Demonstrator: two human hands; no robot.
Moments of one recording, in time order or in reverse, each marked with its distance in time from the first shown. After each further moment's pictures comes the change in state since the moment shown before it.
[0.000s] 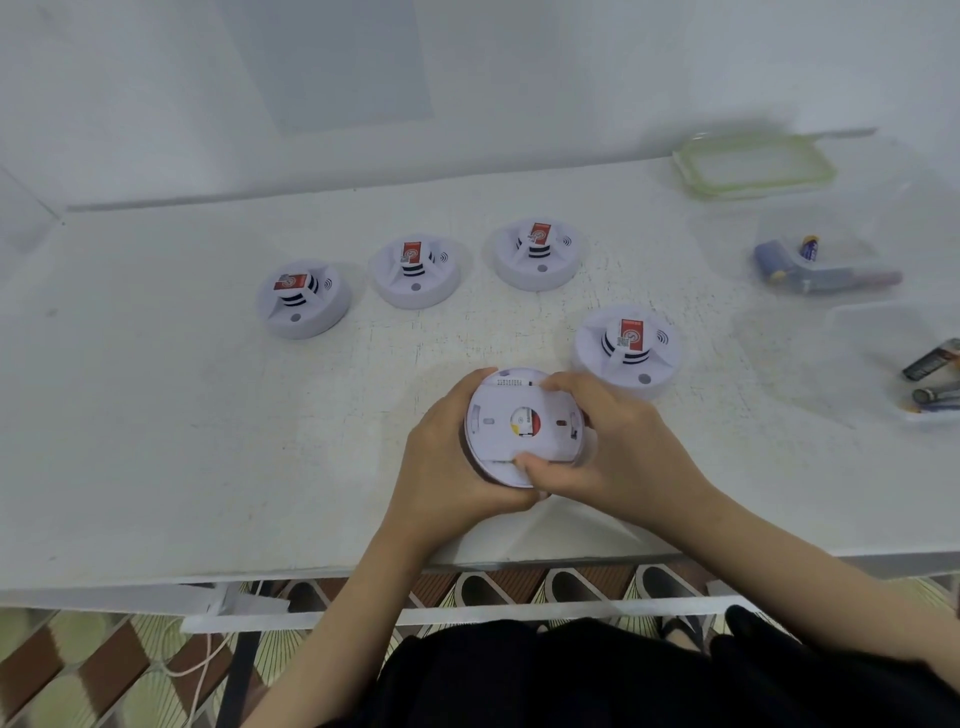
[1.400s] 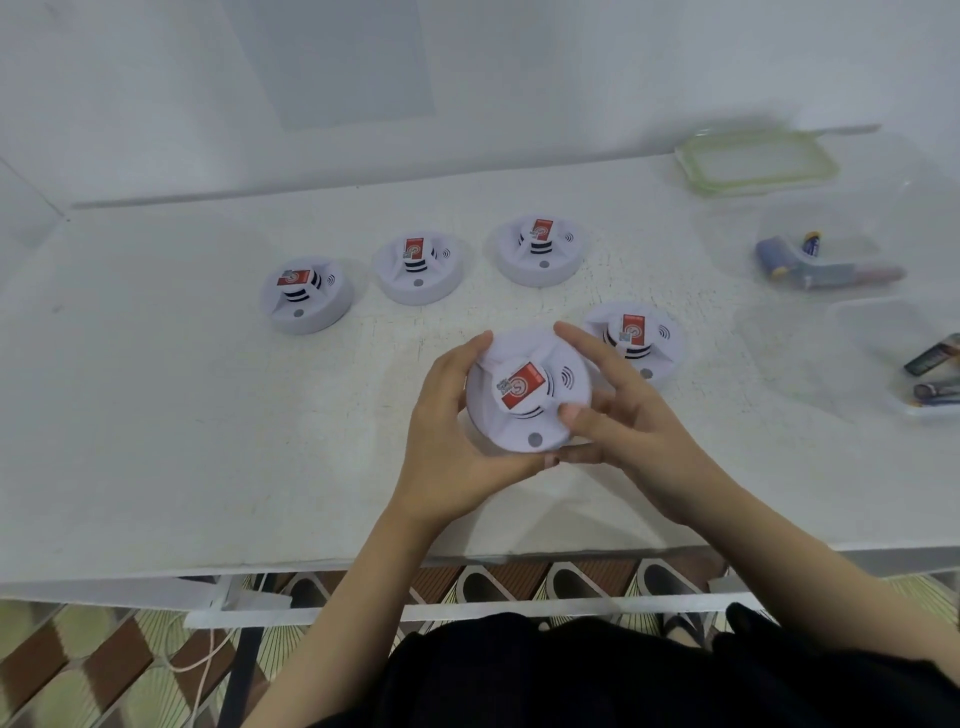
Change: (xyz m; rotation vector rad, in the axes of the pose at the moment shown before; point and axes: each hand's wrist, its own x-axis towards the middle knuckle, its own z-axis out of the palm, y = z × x) left_hand 0.009 0.004 -0.001 -0.100 0.085 -0.036; right_hand -0.001 -0.004 -0.013 1.083 -0.147 0.374
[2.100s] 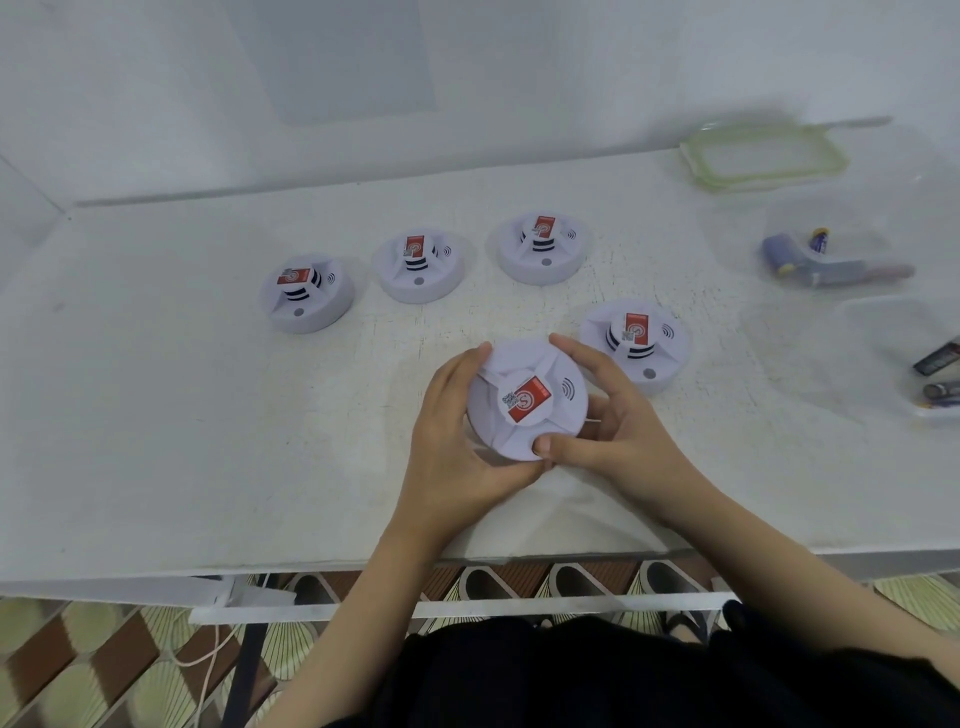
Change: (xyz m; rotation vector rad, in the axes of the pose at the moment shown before) left_hand -0.005 -0.005 0.006 0.130 0.043 0.069; right_hand 0.010 0.020 0.000 -0.022 0.019 -0.014
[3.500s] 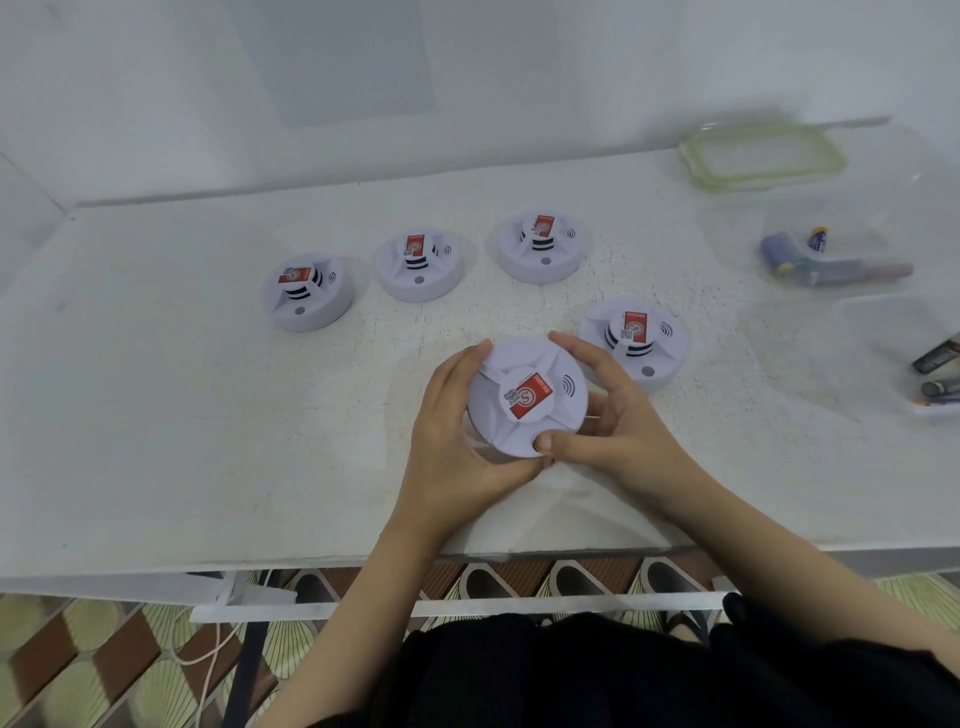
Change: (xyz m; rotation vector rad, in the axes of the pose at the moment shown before) left_hand 0.000 0.001 0.001 0.031 0.026 0.044; right_hand 0.001 0.001 -0.003 0.016 -0.023 0.008
